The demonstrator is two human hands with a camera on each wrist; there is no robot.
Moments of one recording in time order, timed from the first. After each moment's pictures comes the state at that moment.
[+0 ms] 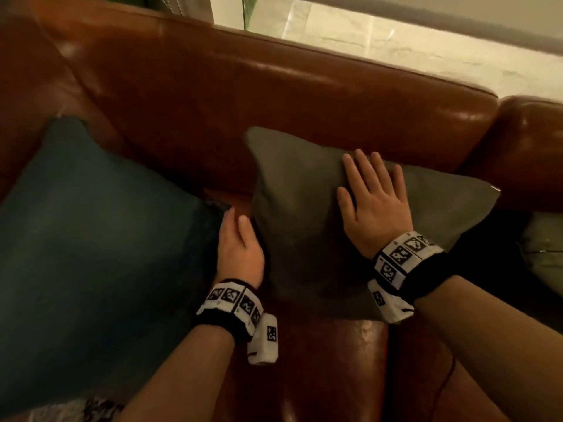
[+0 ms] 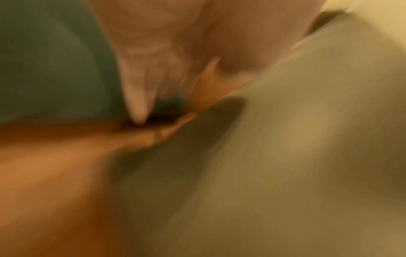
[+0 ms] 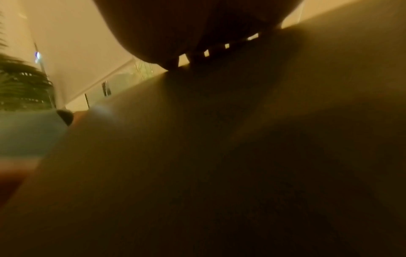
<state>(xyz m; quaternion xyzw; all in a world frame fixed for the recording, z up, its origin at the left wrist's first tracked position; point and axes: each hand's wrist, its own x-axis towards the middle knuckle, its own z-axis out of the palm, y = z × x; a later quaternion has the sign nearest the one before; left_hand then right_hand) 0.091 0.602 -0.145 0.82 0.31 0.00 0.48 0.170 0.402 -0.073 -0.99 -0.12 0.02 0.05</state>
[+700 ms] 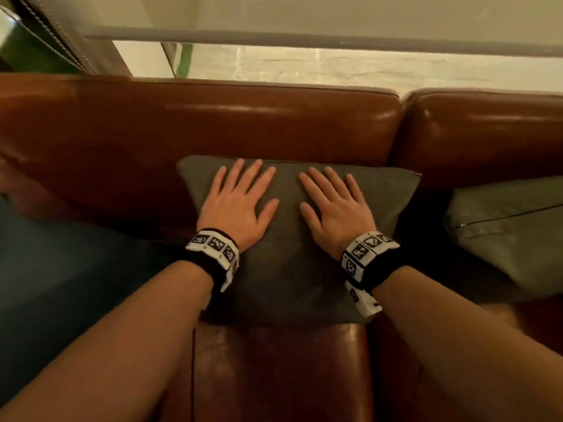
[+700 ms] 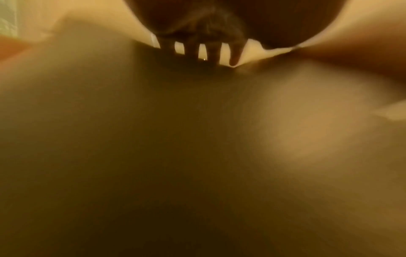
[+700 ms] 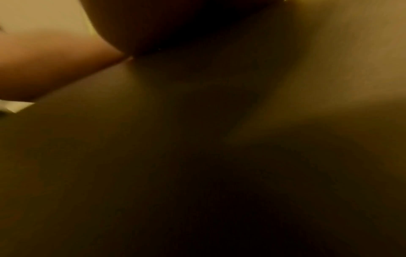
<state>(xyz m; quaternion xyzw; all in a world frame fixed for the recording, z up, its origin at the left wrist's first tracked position) 0.199 0.553 -0.089 0.99 -0.16 0.01 0.03 0.176 0.342 -0.084 -0.99 -0.10 0.02 0.06</state>
